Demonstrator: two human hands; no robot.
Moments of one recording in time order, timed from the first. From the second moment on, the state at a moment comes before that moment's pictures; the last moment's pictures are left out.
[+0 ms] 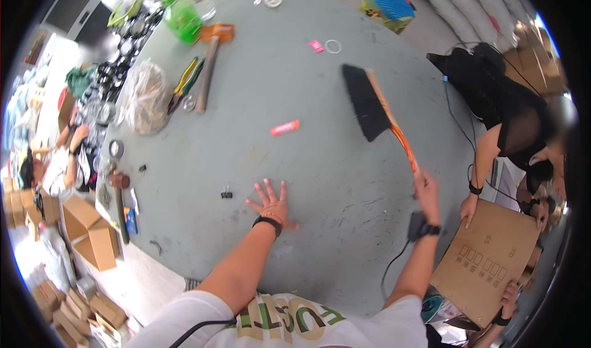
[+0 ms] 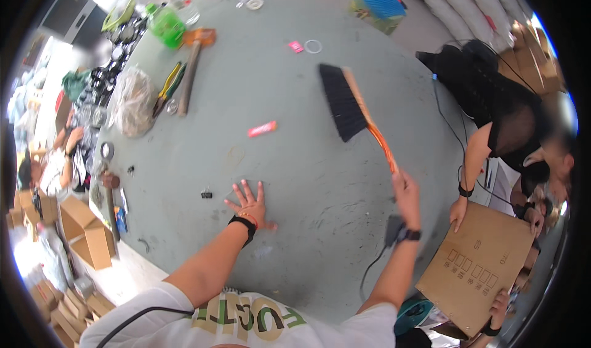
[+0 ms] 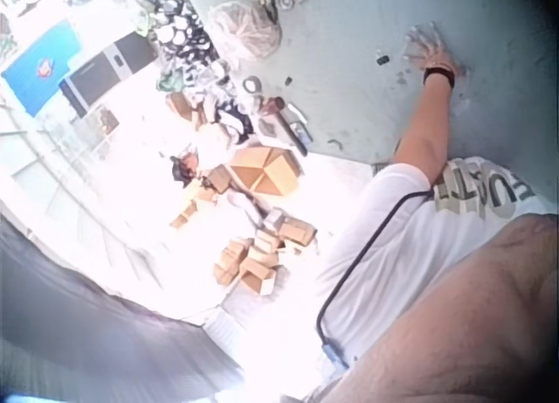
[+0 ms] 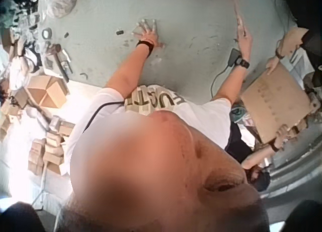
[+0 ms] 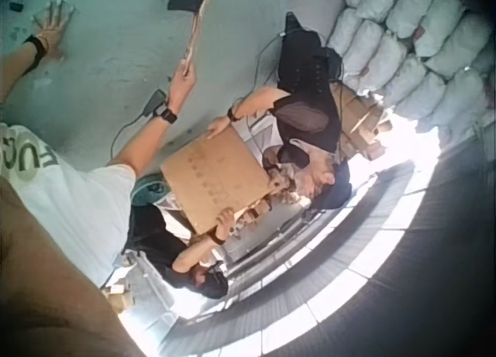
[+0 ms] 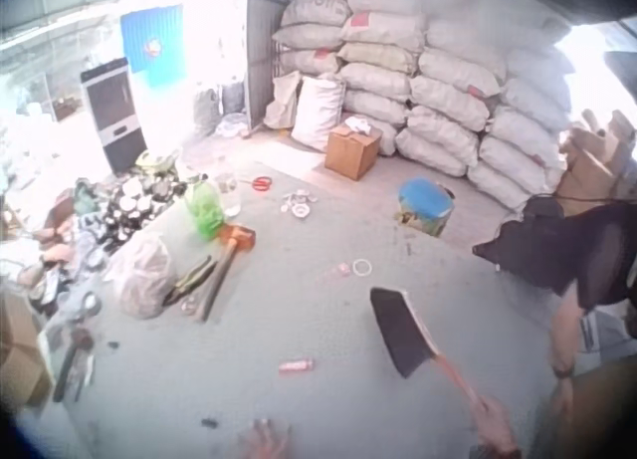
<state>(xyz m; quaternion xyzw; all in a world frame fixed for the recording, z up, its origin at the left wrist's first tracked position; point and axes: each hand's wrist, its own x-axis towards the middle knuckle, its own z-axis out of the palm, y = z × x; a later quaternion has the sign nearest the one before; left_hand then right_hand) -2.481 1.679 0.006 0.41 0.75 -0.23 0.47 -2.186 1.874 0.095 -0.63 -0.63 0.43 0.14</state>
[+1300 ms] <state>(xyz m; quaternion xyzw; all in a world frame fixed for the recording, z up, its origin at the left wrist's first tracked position) -2.748 1.535 -0.017 0.18 0.88 0.42 0.12 -2.353 1.607 -0.081 -0.71 -0.69 0.01 0.15</state>
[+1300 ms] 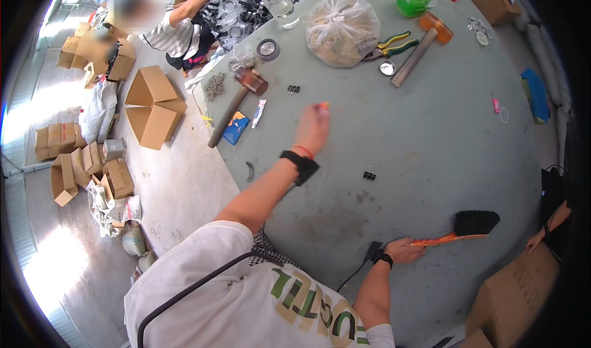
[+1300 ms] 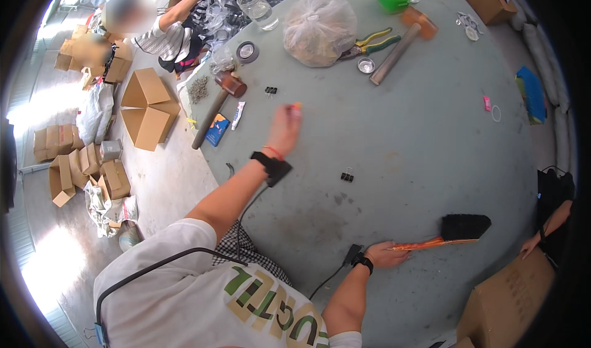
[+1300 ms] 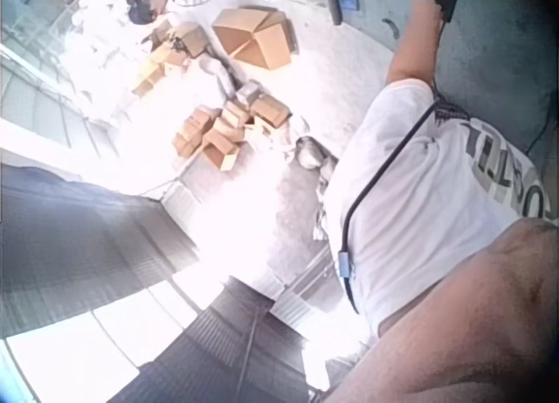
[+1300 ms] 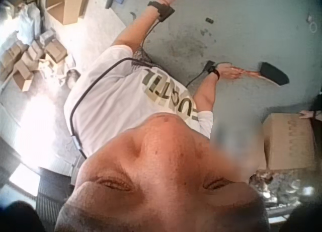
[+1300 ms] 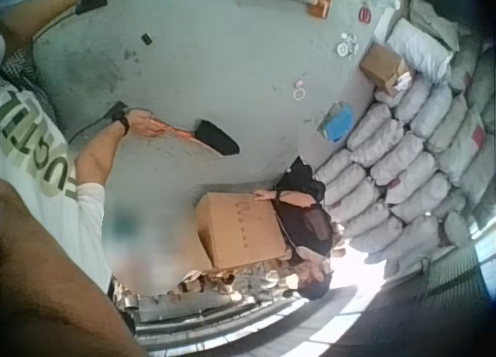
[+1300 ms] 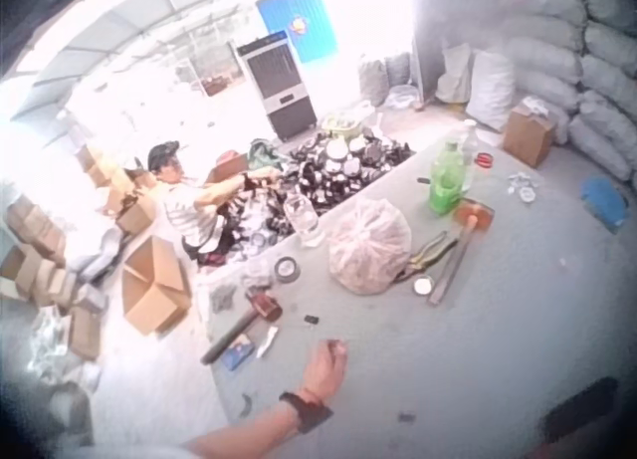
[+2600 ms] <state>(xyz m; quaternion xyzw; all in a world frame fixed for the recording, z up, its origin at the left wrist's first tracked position) -2.804 1.398 0.027 0.20 0.94 0.24 0.16 -2.354 1.607 -0.085 -0.73 -0.67 -0.05 0.16</state>
